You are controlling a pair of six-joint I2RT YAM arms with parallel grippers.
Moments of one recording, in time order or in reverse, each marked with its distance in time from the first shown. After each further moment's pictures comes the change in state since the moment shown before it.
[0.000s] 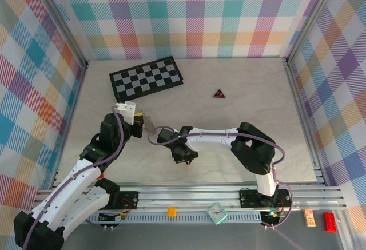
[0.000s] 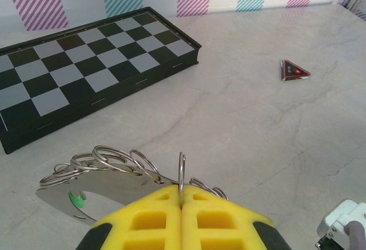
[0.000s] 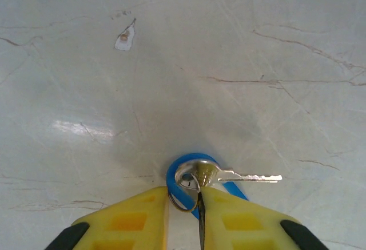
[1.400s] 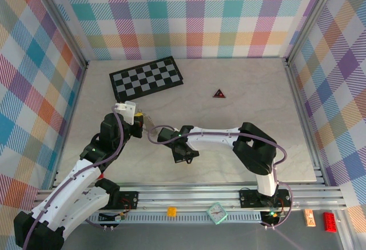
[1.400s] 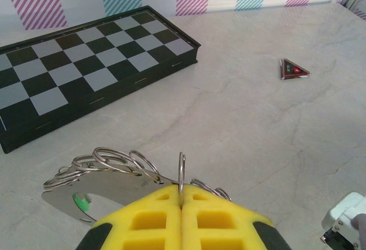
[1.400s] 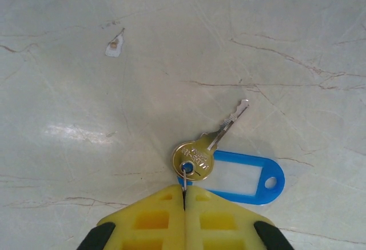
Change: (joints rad) left arm 0.000 0.000 0.000 -0.002 0.008 0.000; right arm -0.003 -0.019 0.003 -0.023 0.023 -0.021
